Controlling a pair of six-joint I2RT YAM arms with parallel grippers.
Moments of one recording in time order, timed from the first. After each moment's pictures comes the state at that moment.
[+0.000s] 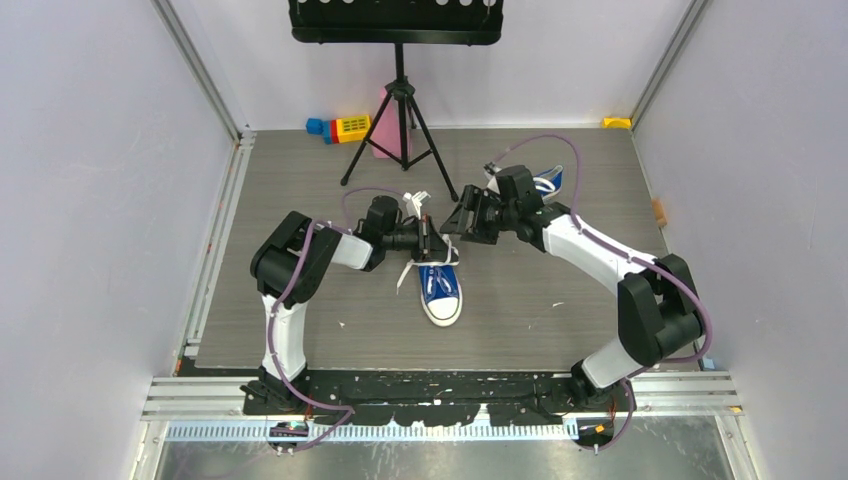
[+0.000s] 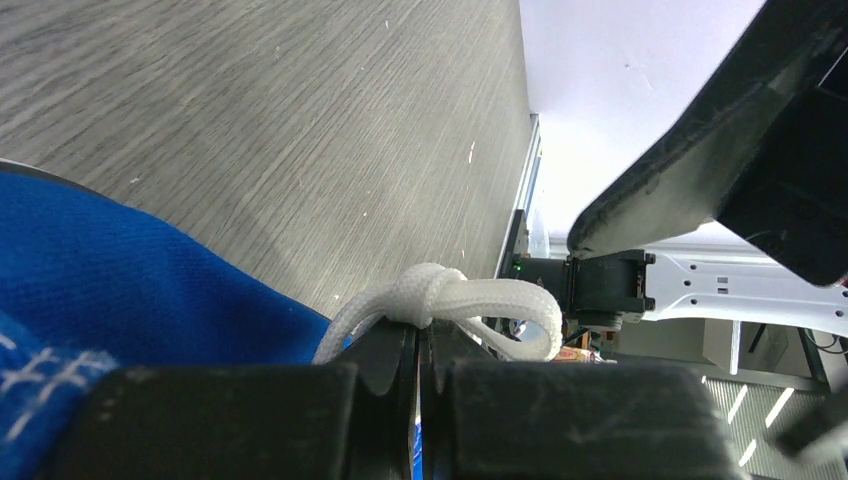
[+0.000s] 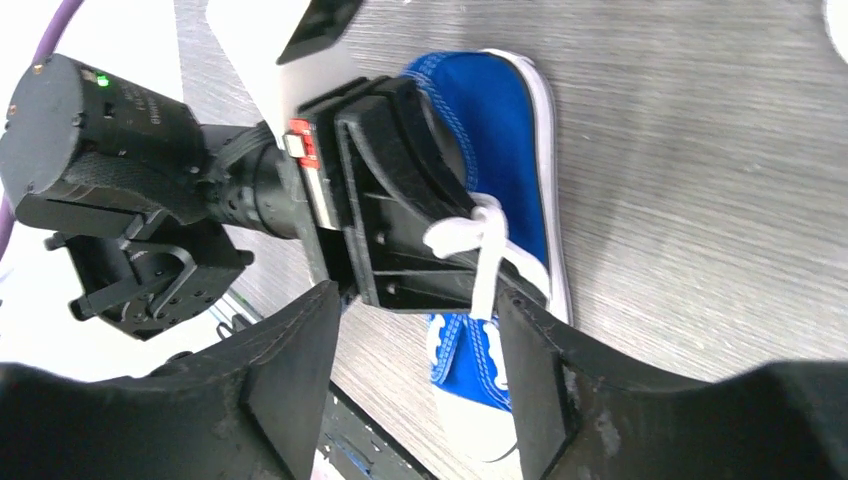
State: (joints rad) left arm -0.51 2.03 0.94 0.67 0.88 -0.92; right arm 0.47 1.54 1.05 -0.20 -0.38 0.70
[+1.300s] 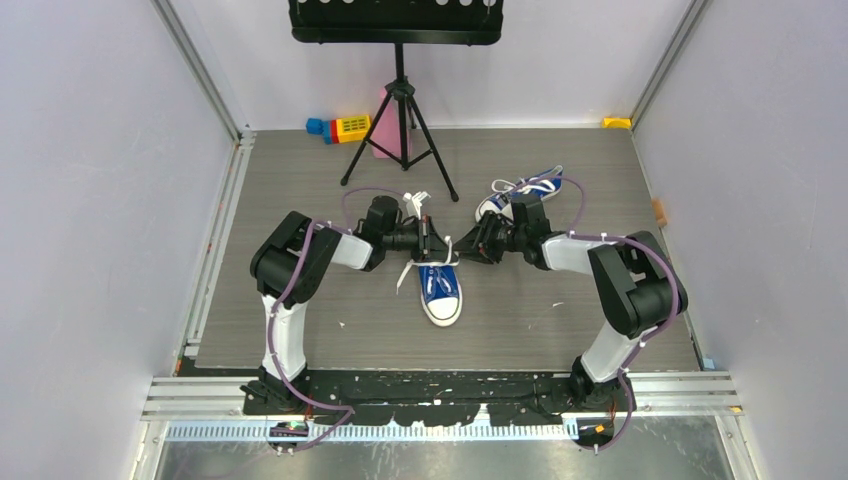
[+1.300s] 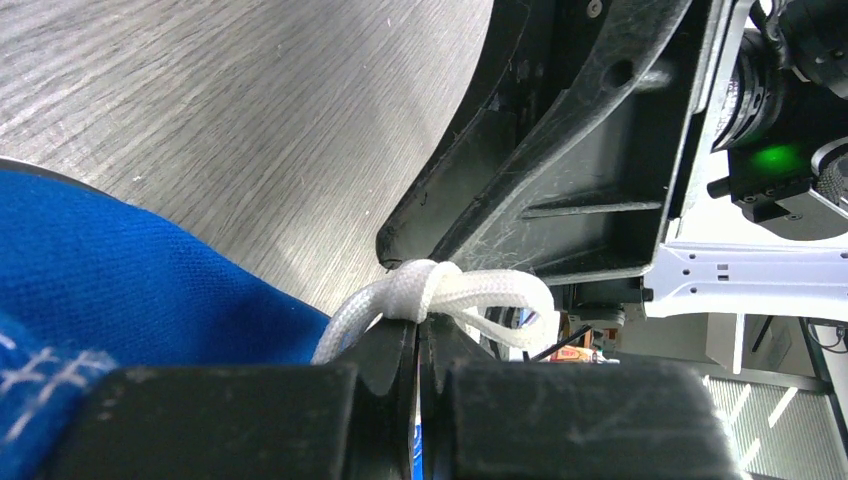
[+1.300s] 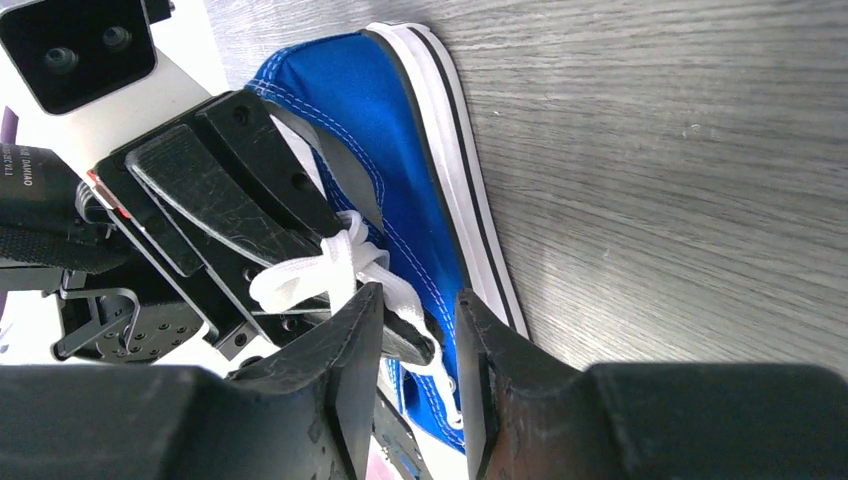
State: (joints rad) left arm -0.51 2.03 0.94 0.66 0.88 -0.91; right arm 0.35 1.70 0.77 0.24 -0.59 0.94
